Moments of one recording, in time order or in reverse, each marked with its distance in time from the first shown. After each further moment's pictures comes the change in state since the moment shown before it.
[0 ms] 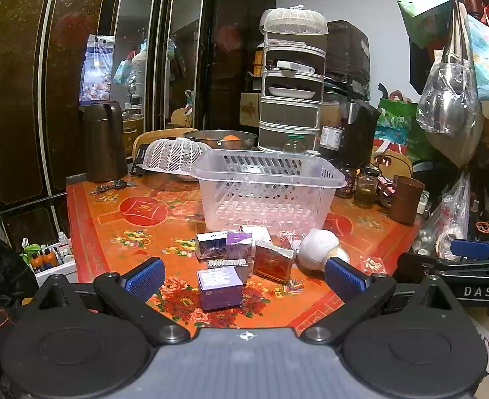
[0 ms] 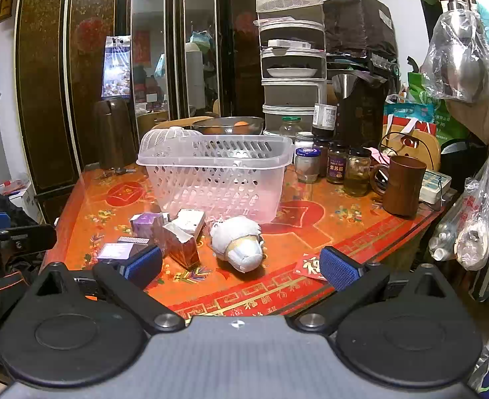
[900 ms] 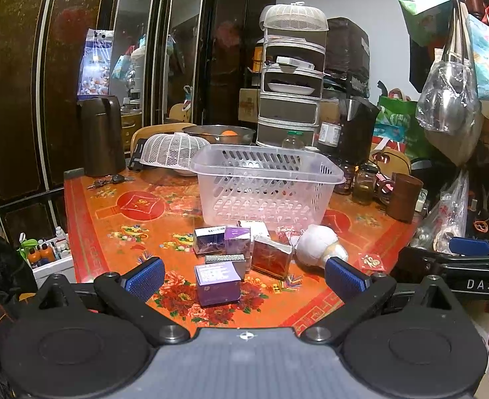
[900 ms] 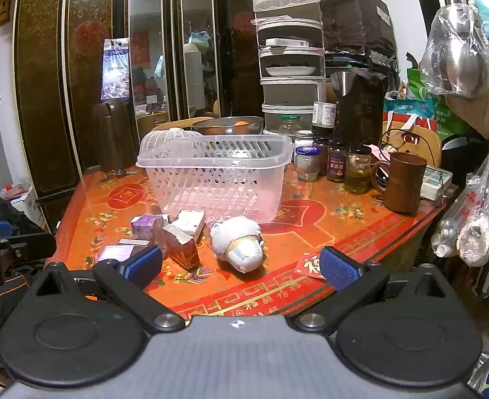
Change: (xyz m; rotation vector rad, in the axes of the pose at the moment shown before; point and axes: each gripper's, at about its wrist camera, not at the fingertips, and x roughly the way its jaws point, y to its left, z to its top) left arm 0.001 0.001 -0.002 -0.008 0.012 -0.006; right arm 0.002 0.000 0.000 0.015 0.002 0.011
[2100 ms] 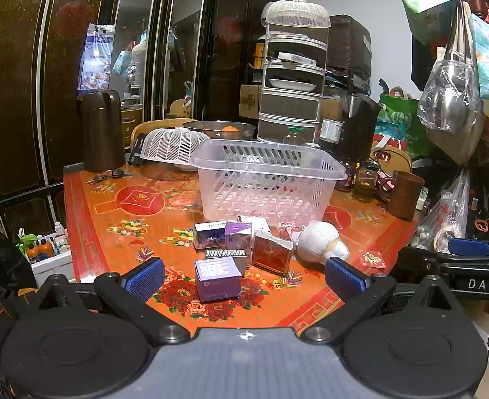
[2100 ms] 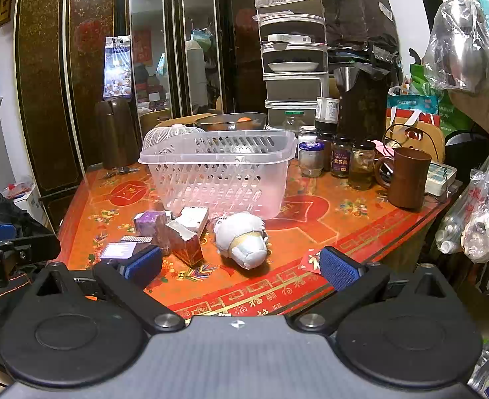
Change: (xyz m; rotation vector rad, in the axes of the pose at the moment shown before) left arm 0.005 0.003 -0.003 -0.010 0.015 -0.002; right arm 0.003 -0.002 -0.003 0.006 0.013 0.014
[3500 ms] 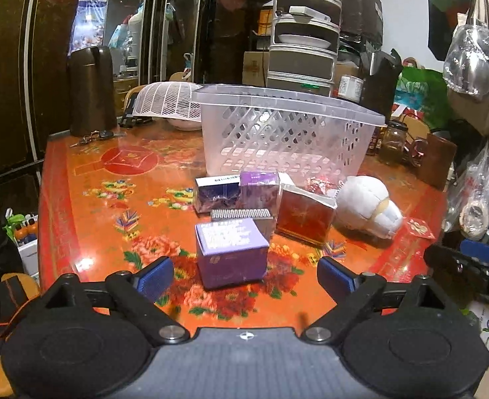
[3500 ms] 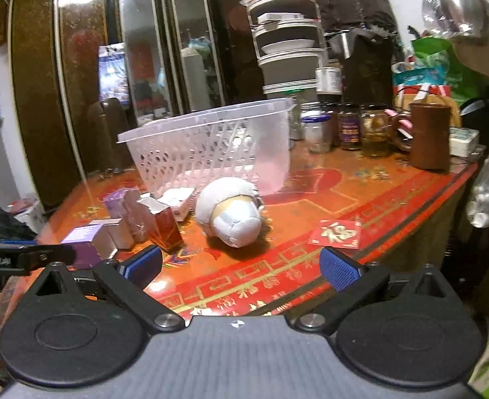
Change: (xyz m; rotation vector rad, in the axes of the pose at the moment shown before) left arm 0.107 0.019 -0.036 0.001 0.084 0.008; right arm 0.081 -0.034 -0.059 0.076 -0.050 0.092
